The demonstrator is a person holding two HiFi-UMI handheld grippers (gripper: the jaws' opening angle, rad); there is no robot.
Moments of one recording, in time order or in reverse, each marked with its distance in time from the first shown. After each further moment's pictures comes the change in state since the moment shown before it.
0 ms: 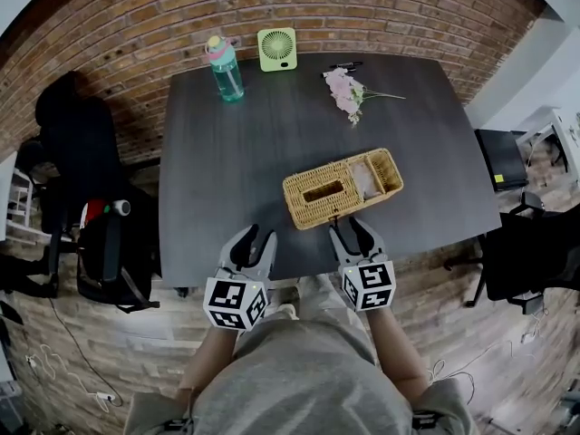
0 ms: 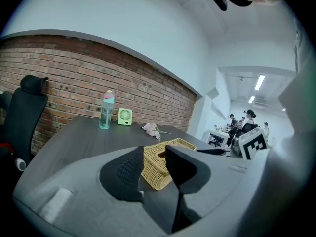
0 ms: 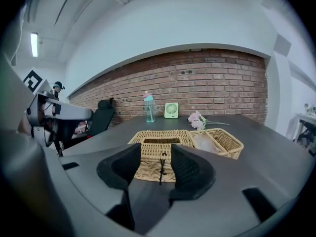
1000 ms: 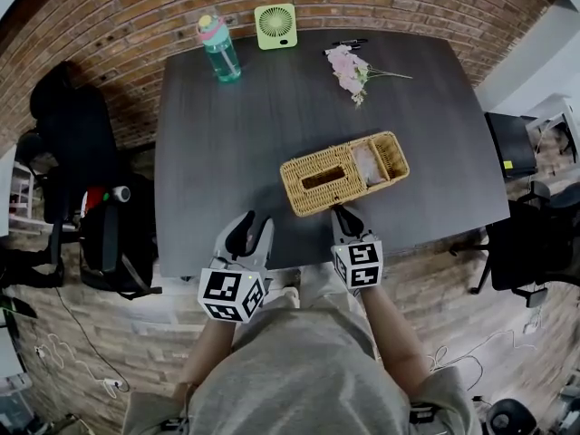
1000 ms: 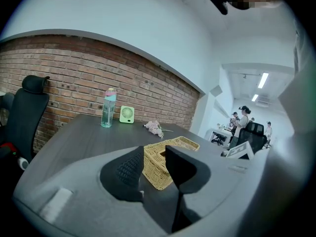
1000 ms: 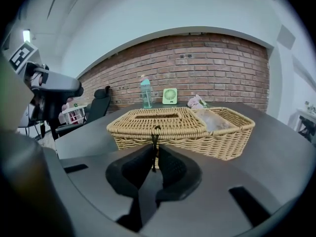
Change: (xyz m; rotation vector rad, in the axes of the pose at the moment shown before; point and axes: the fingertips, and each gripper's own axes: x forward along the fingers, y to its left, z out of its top) left arm 0.015 0.004 -0.003 -0.006 0.030 0.033; right arm 0.045 -0.015 -0.055 0.008 0.114 -0.007
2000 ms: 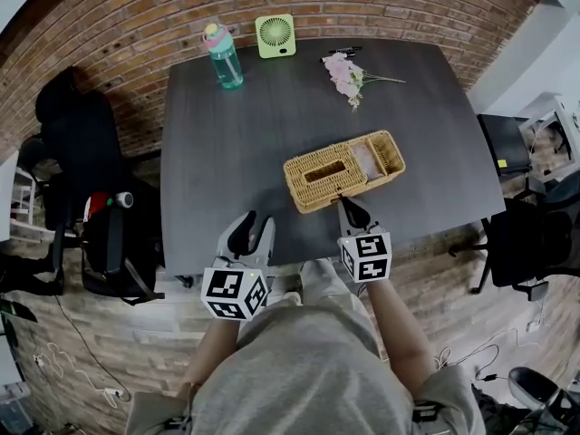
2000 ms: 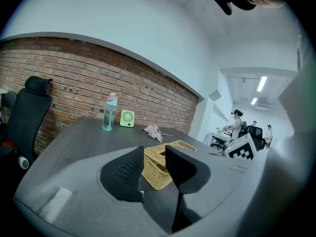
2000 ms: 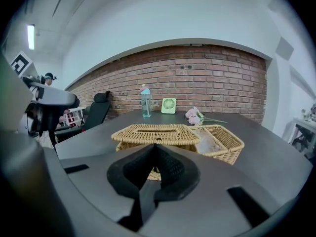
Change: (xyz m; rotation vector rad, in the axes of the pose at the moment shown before) left arm -0.026 -0.003 0.007 -0.010 -0.051 -0.008; right arm -0.028 0.003 0.039 -0.035 -0.061 -0.038
